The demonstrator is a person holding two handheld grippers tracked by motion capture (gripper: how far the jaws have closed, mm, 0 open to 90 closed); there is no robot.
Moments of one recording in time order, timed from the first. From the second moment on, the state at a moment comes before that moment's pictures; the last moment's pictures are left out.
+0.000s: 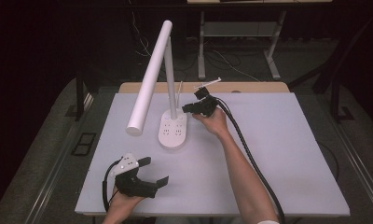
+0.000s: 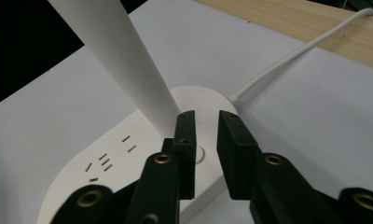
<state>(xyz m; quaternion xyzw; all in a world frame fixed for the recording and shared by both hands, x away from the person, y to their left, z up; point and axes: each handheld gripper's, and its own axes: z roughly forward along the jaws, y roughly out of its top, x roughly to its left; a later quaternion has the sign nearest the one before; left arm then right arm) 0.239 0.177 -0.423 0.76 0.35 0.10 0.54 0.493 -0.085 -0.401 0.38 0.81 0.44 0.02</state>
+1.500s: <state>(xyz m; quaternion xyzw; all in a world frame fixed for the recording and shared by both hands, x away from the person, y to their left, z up) 0.240 0.177 -0.424 0.76 0.35 0.10 0.54 0.488 -0.065 -0.423 0.36 0.83 0.43 0.02</state>
